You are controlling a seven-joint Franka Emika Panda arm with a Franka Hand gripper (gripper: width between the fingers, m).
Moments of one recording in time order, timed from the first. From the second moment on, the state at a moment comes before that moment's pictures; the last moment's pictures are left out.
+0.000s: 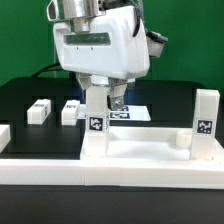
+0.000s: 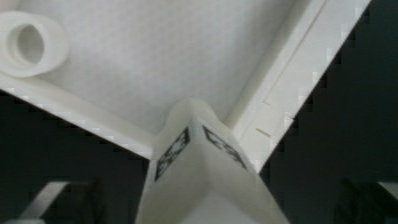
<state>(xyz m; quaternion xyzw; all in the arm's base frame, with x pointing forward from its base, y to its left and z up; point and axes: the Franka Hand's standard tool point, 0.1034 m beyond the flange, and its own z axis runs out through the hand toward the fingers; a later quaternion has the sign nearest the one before) 0.632 -0.049 0.107 -0.87 0.49 0.00 0.07</state>
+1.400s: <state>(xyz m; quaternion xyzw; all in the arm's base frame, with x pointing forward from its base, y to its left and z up) 0.634 -0.054 0.102 -0.95 0.31 -0.03 0.02</state>
